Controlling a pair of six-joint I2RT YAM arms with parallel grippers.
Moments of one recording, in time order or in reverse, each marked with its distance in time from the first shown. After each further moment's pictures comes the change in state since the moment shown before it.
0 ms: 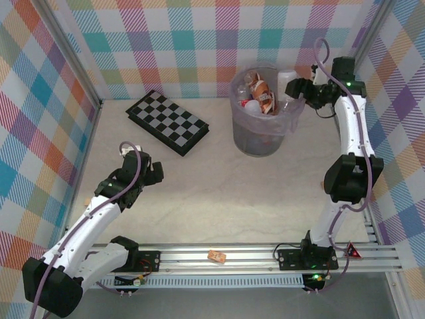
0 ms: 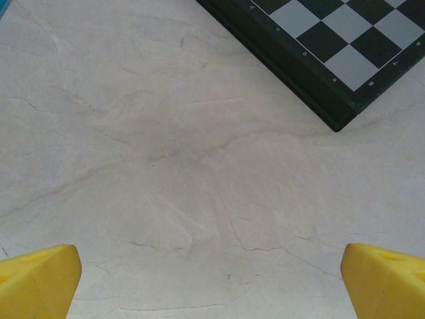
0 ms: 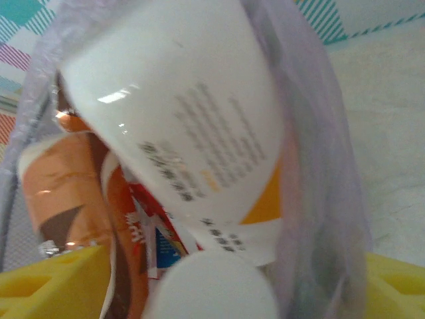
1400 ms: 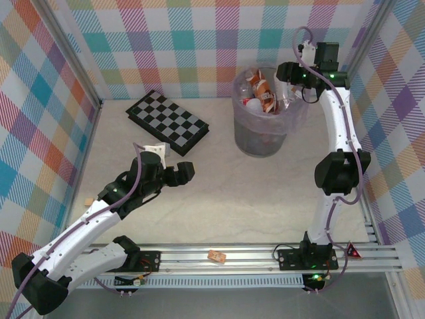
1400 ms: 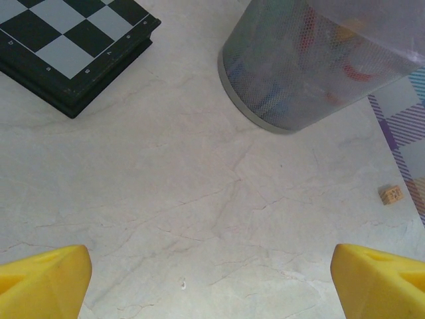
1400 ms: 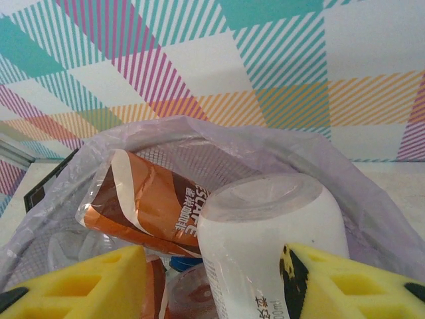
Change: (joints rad) left arm -0.274 -0.036 0.053 0.177 0.344 -0.179; right arm 0.120 0.122 0.246 0.149 0.202 -0.038
